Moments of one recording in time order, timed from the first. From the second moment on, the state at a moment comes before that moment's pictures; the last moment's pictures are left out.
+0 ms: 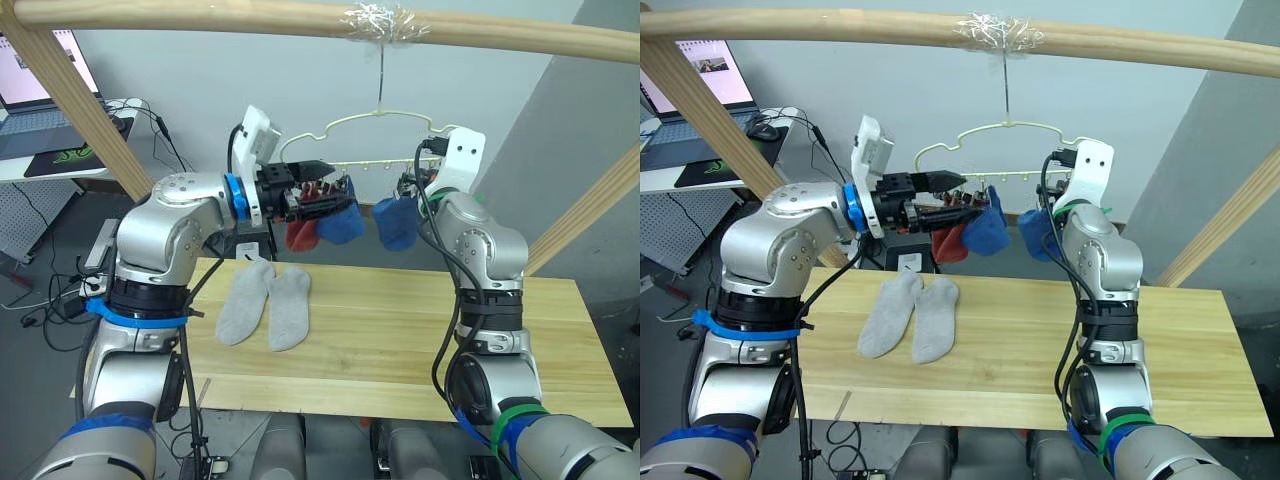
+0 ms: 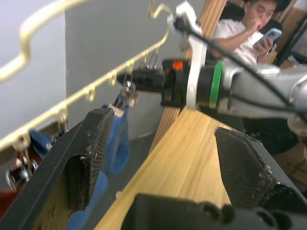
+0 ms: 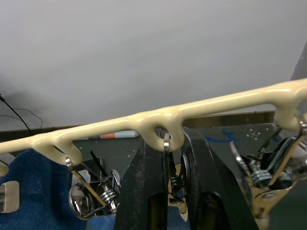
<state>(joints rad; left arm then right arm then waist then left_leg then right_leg) -0.83 0.55 -0.04 0.00 -0.48 0.69 -0.97 -0.87 -0.01 -0.22 0.07 0.22 0.83 -0.20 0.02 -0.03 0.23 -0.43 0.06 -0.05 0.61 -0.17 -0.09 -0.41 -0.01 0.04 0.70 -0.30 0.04</state>
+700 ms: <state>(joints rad) -0.59 0.53 -0.15 0.42 -0.13 0.46 -0.76 -0.87 -0.01 -0.22 0.07 0.22 0.86 -0.20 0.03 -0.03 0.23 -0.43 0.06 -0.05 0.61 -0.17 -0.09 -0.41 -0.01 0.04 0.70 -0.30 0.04</state>
